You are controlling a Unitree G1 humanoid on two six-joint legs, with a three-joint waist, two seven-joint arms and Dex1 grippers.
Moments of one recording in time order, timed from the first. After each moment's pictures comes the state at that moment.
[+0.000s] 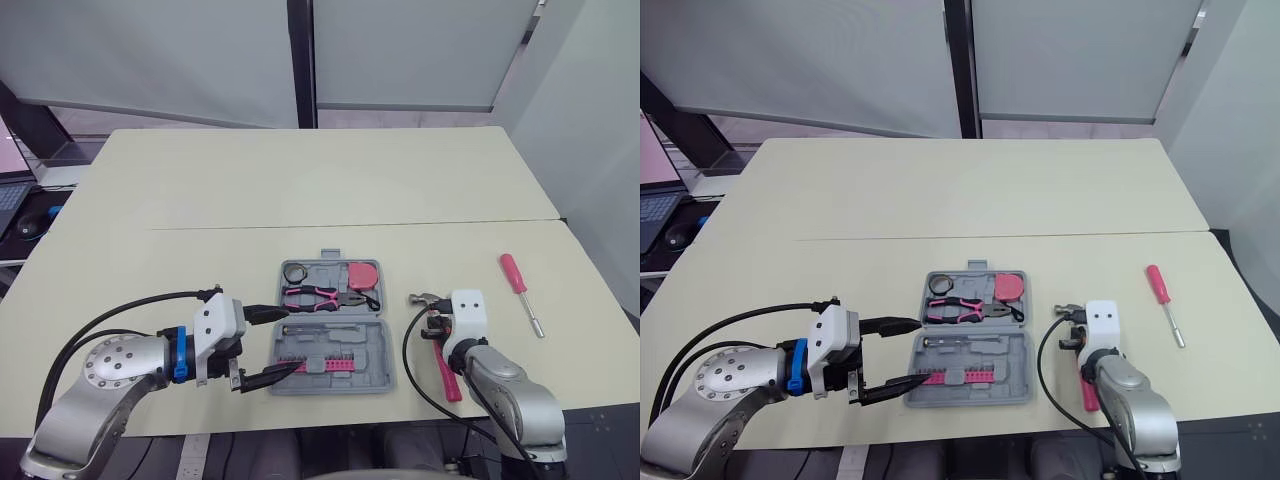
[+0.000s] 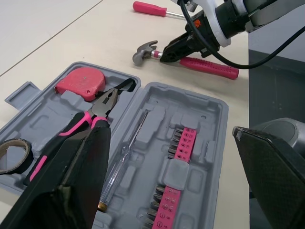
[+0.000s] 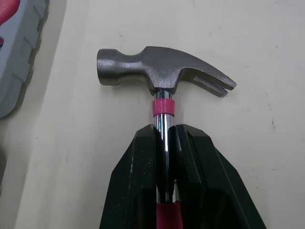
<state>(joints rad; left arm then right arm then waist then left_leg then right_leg) 0.14 0.80 0.08 -0.50 -0.48 0.34 -1.02 0.03 -0.06 -0.02 -0.45 0.11 0.98 0.06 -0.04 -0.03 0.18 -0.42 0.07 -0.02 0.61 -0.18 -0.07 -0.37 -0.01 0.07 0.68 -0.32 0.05</state>
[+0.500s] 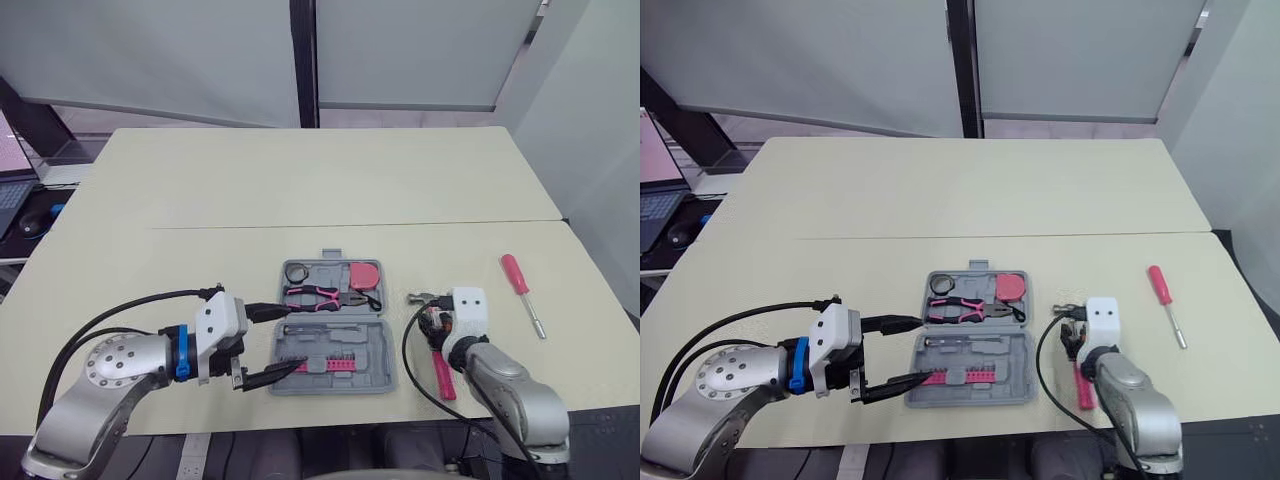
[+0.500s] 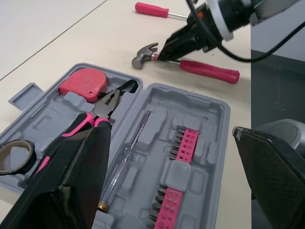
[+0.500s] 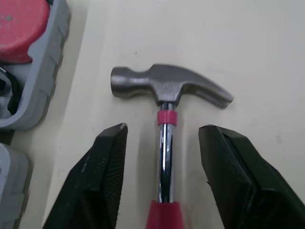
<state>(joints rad) 0.15 0.80 0.07 -0.51 -0.48 0.34 -1.01 0.01 -0.17 -0.06 -0.58 0.17 1.06 0.13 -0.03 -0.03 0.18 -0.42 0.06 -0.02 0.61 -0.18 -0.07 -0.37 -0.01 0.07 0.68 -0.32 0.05</state>
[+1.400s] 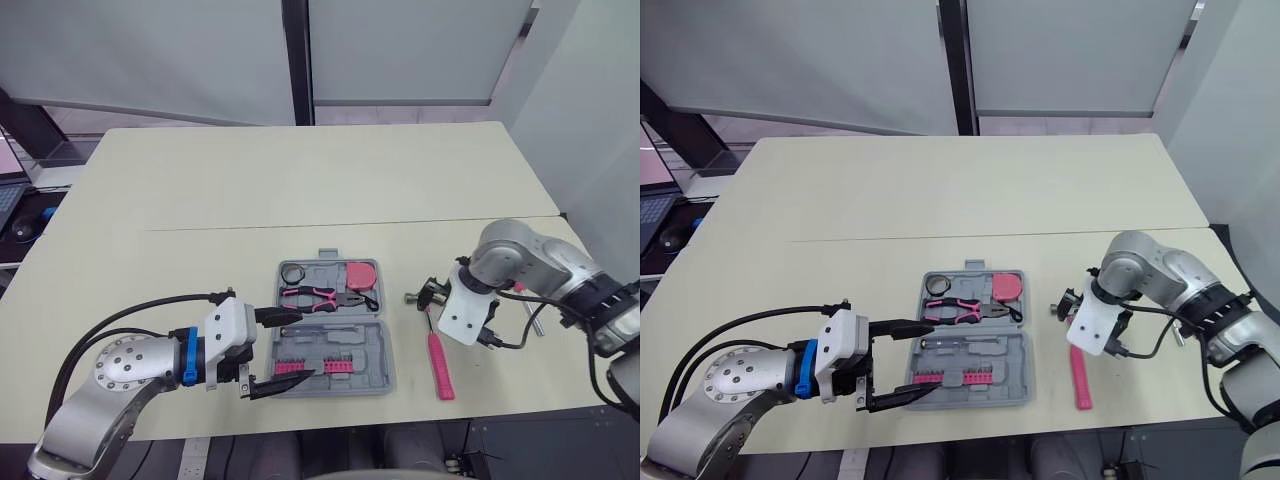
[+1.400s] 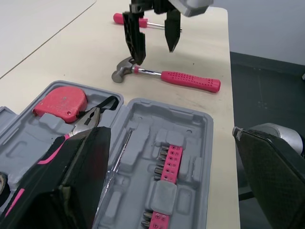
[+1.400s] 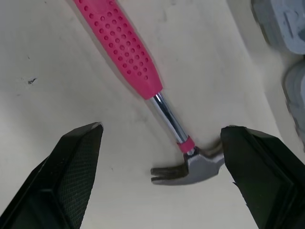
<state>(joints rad) 0.14 0.79 0.04 -0.57 -0.49 0.34 -1.02 -0.90 -0.79 0.76 0.38 -0.42 -0.69 1.46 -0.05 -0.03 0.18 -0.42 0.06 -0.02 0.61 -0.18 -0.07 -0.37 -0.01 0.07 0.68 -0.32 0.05</state>
